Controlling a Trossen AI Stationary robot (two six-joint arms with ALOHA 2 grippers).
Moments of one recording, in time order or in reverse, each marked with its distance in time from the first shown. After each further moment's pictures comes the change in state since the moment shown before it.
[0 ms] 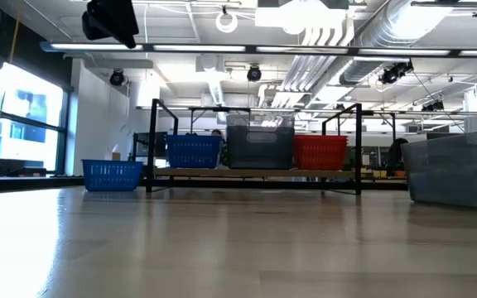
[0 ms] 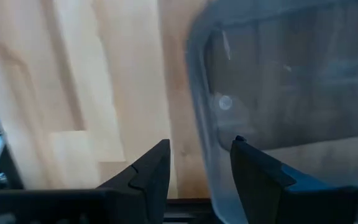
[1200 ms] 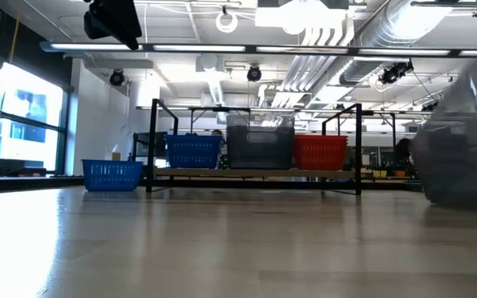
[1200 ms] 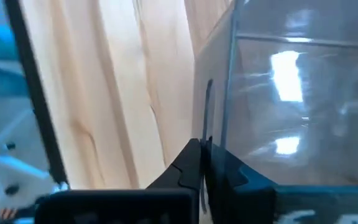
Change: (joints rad) left arm -0.010 0.000 0.000 0.004 -0.058 0.011; right arm 0.001 0.000 0.024 0.185 0.088 0.115
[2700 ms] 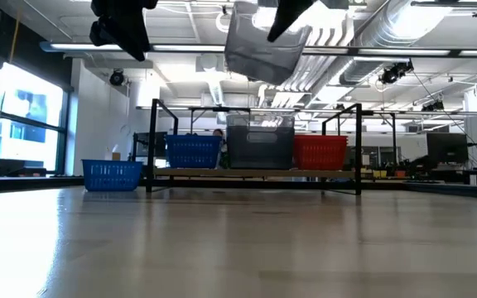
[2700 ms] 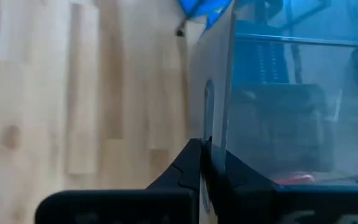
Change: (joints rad) left arm 0.143 0.000 0.000 -0.001 -0.012 0.045; right arm -0.698 0.454 0.909 -0.222 0.361 -1.075
